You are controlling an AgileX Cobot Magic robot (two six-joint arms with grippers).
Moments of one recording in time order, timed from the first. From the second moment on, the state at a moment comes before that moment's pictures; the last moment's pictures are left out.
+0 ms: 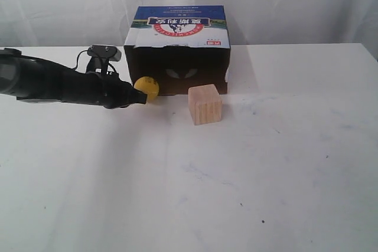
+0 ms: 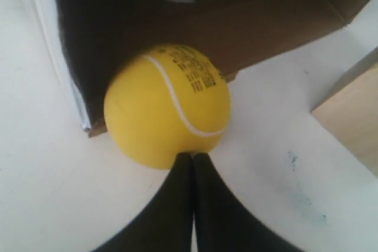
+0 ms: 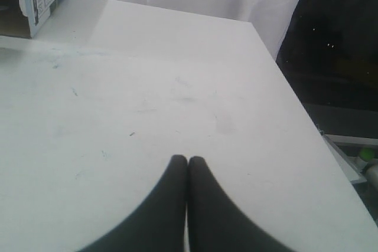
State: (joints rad) left arm -0.14 2.12 -1.27 -1.79 0.43 1.81; right arm -0.10 0.01 0.00 0.00 0.36 -0.14
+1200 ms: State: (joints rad) left arm -0.14 2.24 -1.50 -1.79 0.69 1.76; right arm -0.10 0.01 0.00 0.00 0.36 -0.14
